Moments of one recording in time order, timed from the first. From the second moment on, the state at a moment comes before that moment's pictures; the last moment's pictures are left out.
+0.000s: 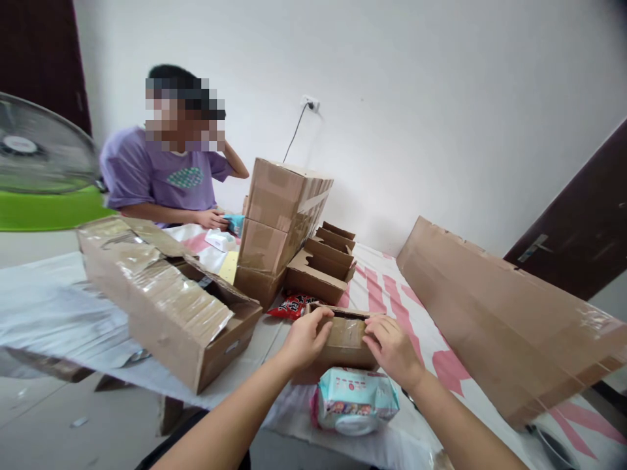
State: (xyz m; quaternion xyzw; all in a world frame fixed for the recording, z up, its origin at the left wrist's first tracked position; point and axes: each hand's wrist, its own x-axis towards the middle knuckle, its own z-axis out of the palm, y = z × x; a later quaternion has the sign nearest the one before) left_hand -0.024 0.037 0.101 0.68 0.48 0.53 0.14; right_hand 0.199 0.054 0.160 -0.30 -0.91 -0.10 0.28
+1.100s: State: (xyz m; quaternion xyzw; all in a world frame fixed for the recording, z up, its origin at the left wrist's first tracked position) left_hand -0.025 0.038 0.100 0.68 0.48 0.53 0.15; right_hand 0.171 0.064 0.185 -0.39 -0.51 0.59 0.49
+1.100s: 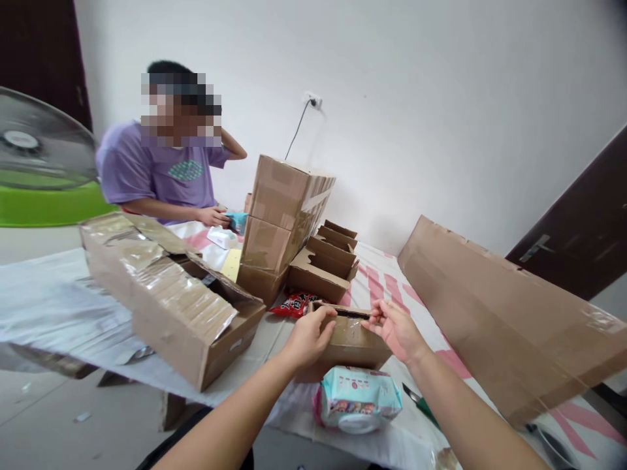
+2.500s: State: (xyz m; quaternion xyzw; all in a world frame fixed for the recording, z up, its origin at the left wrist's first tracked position) left_hand -0.025 0.036 0.103 0.68 0.48 0.54 0.15; right_hand 0.176 0.059 0.171 -0.32 -0.43 0.68 0.50
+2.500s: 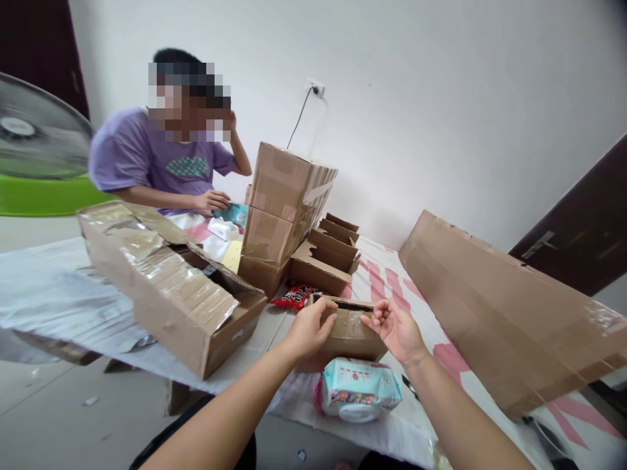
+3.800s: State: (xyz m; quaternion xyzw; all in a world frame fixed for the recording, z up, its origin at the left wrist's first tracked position) left_hand -0.022 0.038 0.096 0.68 0.45 0.56 0.15; right_hand 0.180 0.055 0.169 -0.55 -0.68 0.32 0.36
